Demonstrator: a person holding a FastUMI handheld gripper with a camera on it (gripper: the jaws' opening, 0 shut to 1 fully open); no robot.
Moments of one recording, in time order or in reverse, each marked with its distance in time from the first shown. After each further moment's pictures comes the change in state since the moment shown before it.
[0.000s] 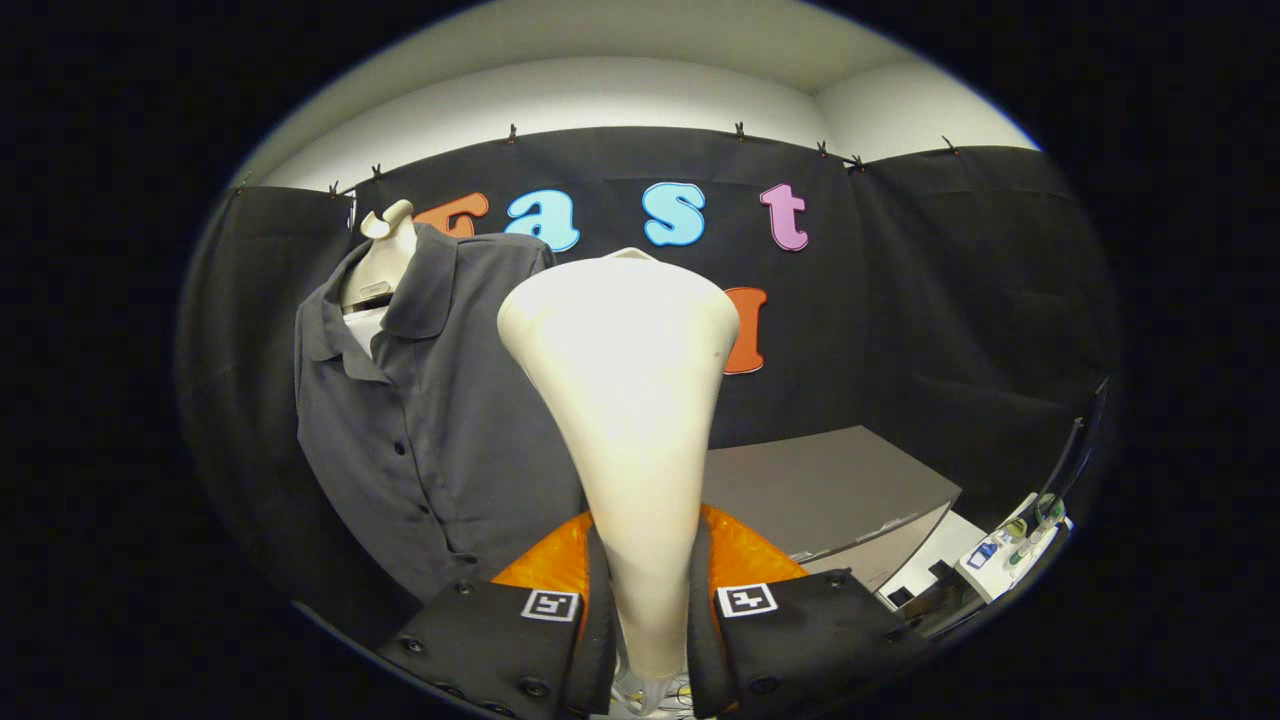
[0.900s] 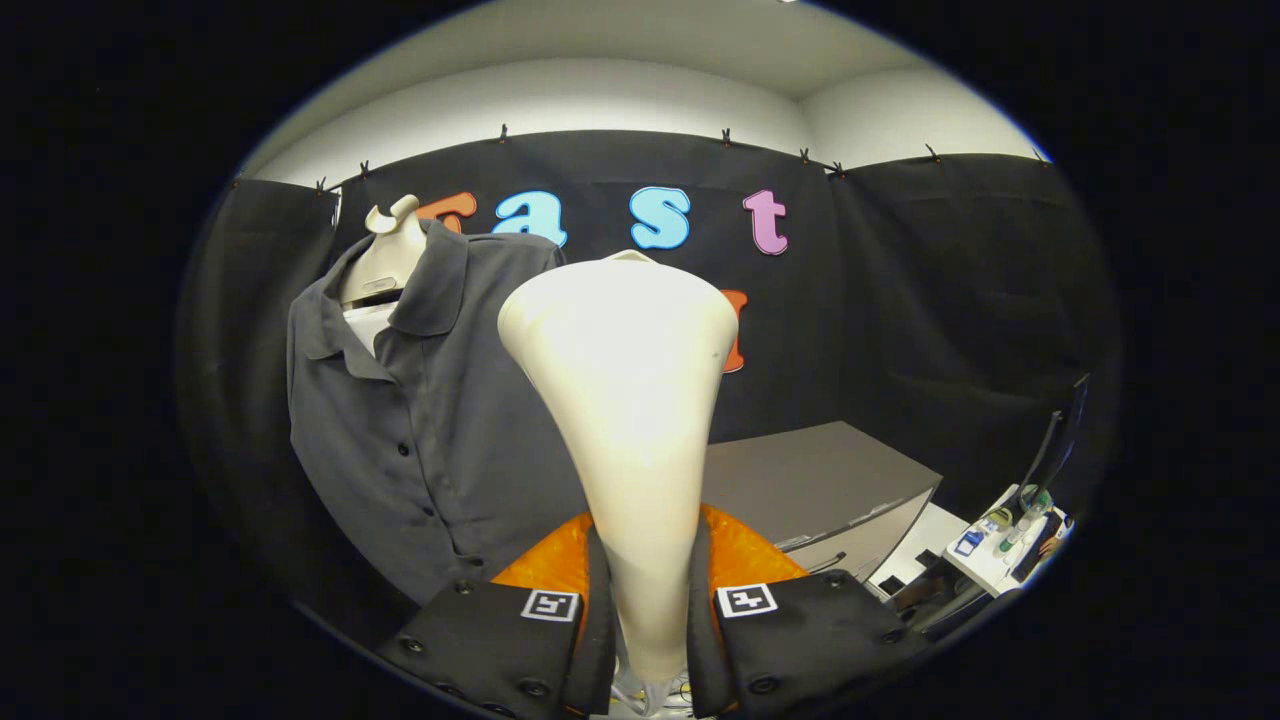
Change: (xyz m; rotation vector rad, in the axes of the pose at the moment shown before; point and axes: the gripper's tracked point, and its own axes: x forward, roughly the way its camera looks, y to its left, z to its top) arm -0.017 0.026 -0.003 0.007 -0.002 -0.072
